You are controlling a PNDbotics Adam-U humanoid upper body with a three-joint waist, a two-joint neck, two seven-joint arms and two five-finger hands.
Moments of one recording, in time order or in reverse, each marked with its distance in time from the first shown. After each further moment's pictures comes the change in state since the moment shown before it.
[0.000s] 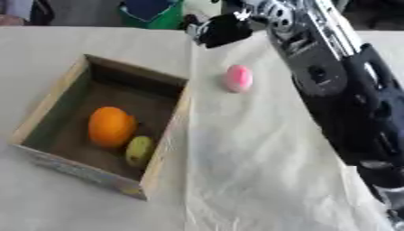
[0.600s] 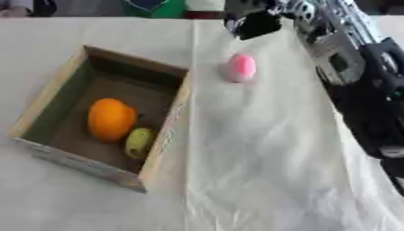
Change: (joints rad) left arm 0.004 0.000 0.000 0.000 -0.003 0.000 0.000; right arm 0.033 -0.032 -0.021 0.142 0.000 0.001 -0.023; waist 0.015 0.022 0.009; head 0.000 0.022
